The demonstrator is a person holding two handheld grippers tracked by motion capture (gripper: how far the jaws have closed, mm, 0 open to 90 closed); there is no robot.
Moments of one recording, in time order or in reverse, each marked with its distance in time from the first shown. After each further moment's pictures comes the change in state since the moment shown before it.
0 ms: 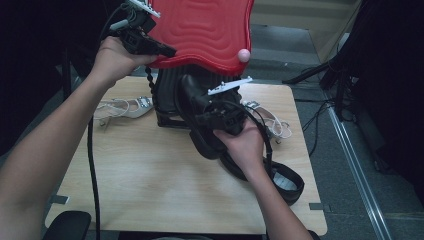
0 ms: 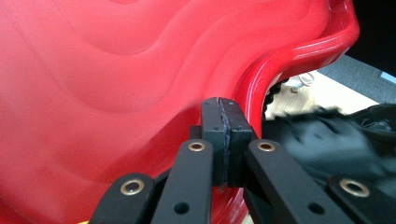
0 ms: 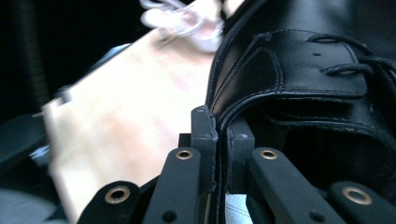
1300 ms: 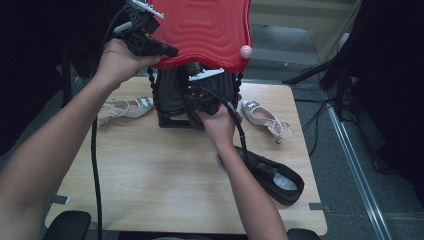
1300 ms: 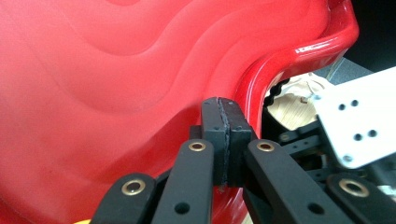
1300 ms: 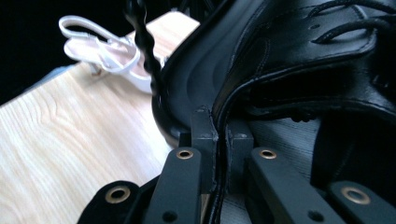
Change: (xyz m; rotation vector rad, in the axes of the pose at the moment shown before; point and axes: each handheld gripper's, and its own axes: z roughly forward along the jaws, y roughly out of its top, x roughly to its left) left arm -0.010 0.002 0.005 -0.019 0.060 -0.042; right arm -0.033 0.030 0.093 -0.103 -0.147 -0.047
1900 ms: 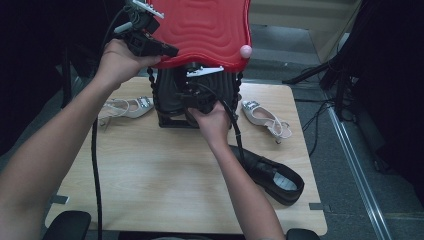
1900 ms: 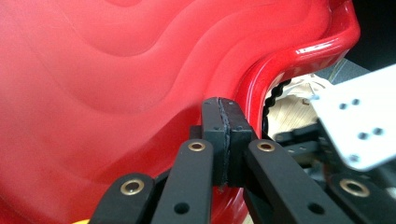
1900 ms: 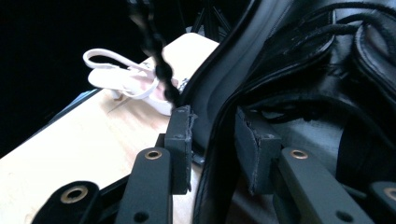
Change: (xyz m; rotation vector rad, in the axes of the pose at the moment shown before) left arm 0.000 0.000 0.001 -0.007 0.009 0.002; right arm 0.006 0.005 0.002 -0.053 0.072 0.075
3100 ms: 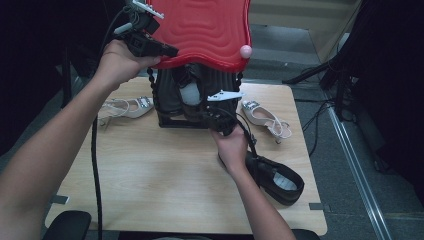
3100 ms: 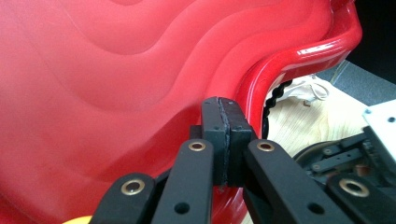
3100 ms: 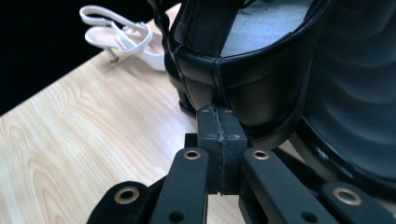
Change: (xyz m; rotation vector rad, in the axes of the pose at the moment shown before) left arm -0.001 -0.001 0.000 -0.004 0.008 -0.011; right arm -0.012 -0.061 -0.037 0.019 -0.016 0.023
